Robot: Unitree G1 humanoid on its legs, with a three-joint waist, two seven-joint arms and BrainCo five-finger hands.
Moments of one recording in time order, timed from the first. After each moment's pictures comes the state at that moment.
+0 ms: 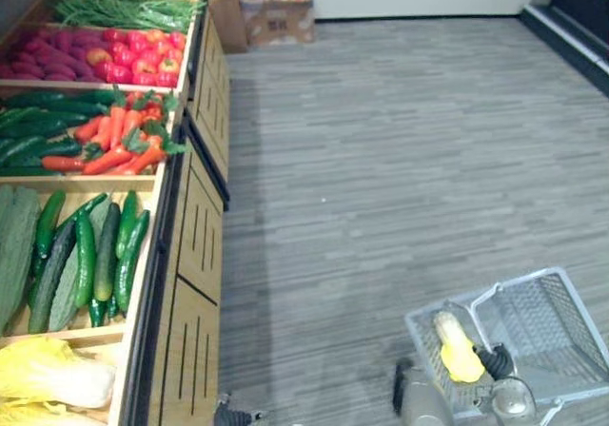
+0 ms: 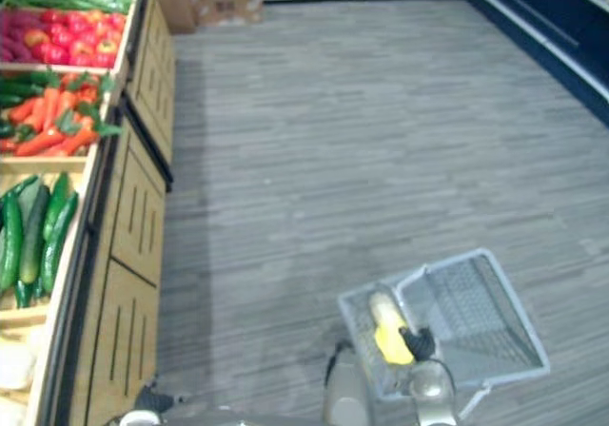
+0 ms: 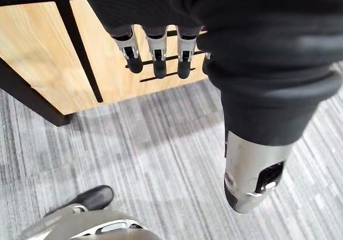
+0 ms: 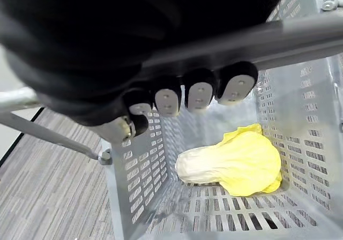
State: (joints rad) left arm 0.14 0.09 0.20 0.99 0.33 -0.06 0.23; right arm 0.07 -0.17 -0.25 0.76 -0.35 -0.11 -0.19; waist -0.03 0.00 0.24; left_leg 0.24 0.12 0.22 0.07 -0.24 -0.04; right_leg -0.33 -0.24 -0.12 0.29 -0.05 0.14
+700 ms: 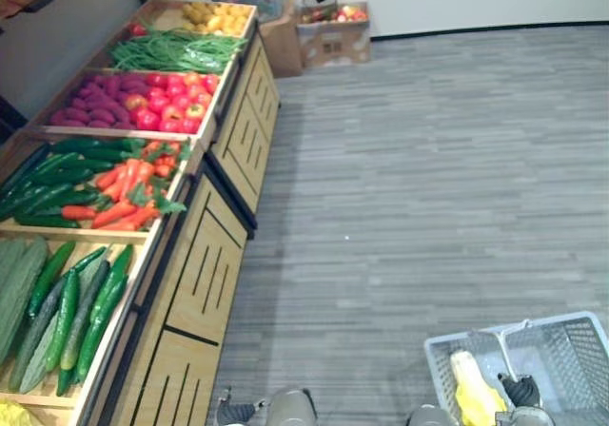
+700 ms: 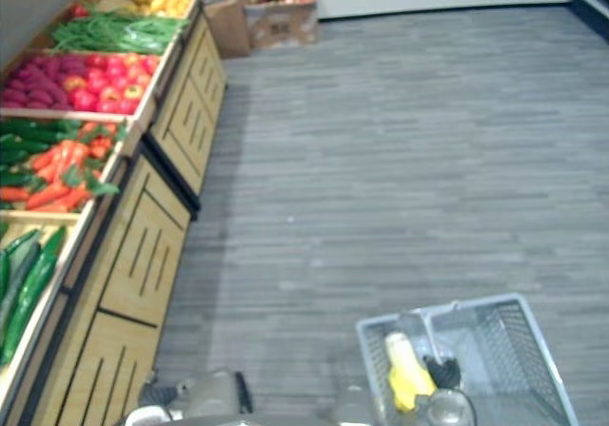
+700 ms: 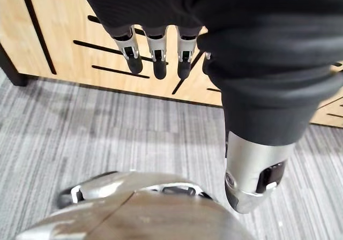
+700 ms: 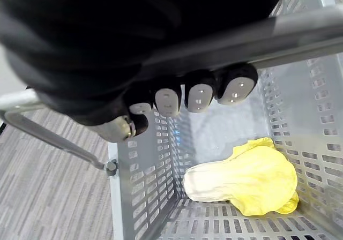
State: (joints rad) left arm 0.15 0.02 0.26 0.91 0.24 -0.08 0.28; right arm 0.14 -0.17 -0.35 0.77 -0.31 -0.09 -0.21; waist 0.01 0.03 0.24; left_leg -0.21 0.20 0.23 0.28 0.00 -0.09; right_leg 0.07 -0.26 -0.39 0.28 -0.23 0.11
